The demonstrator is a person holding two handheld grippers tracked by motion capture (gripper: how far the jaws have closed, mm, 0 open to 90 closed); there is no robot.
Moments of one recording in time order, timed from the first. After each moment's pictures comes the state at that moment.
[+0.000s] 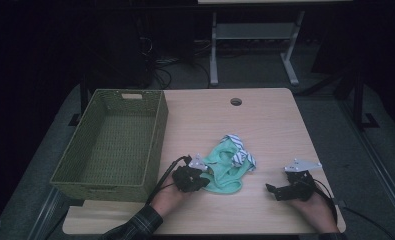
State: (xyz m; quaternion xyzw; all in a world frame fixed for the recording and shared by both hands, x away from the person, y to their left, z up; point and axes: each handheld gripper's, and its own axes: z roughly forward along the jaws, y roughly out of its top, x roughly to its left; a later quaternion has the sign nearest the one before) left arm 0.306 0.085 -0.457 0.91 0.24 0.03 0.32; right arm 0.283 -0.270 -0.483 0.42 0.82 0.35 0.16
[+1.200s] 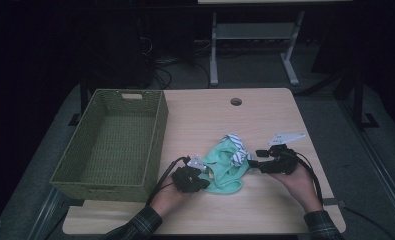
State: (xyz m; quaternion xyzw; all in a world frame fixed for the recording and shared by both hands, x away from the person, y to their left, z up) left arm 0.309 0.090 -0.460 0.91 0.25 0.01 0.33; right arm 0.336 -0.222 -0.430 0.37 0.83 0.41 0.08
